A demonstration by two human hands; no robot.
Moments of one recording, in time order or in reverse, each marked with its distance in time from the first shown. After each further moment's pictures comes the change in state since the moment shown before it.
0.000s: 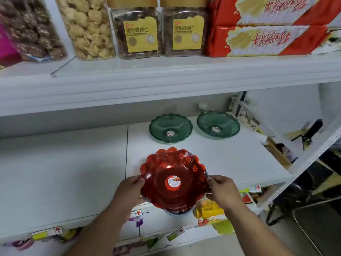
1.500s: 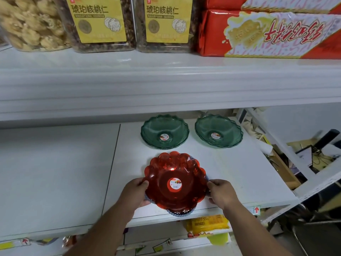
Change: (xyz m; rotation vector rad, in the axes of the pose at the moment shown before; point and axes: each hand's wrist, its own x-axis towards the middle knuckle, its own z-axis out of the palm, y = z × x) left_hand 0.071 -0.008 0.075 -0.022 -0.006 -0.096; right_hand 0.102 0.005 -0.032 -0.276 -0.051 0.052
